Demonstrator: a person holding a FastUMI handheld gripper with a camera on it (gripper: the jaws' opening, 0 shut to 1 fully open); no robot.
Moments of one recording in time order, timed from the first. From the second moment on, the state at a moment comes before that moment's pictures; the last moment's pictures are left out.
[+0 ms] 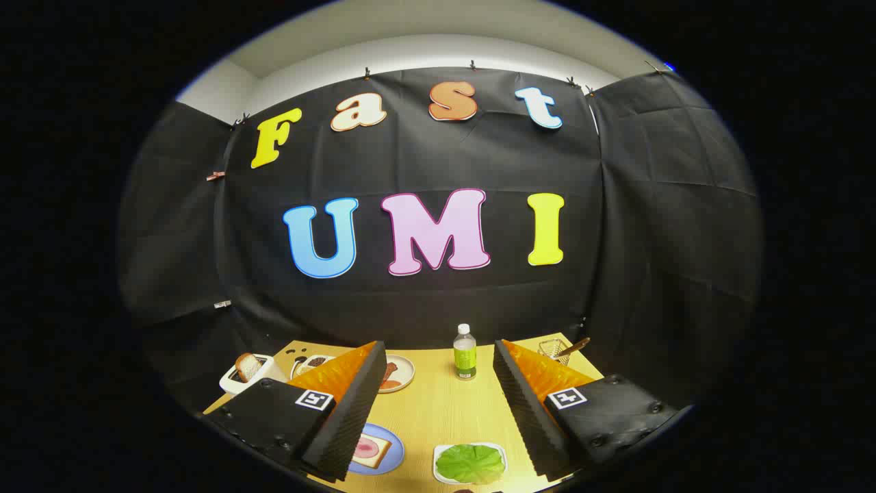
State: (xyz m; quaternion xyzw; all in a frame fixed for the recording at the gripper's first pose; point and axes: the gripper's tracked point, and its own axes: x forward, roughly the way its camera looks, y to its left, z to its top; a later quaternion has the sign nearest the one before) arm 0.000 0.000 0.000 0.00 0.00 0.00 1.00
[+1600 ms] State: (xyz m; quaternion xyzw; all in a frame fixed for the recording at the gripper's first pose) arm 0.008 -0.008 -0.129 -0.02 0.16 0.03 0.99
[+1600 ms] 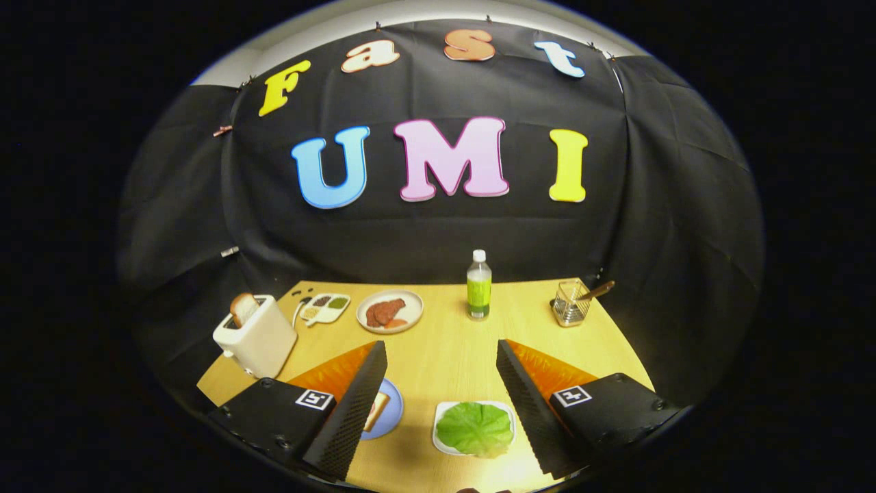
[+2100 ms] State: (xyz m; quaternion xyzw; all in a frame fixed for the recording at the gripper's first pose) arm 0.025 -0.045 -0.267 -0.05 0.29 0.06 0.95
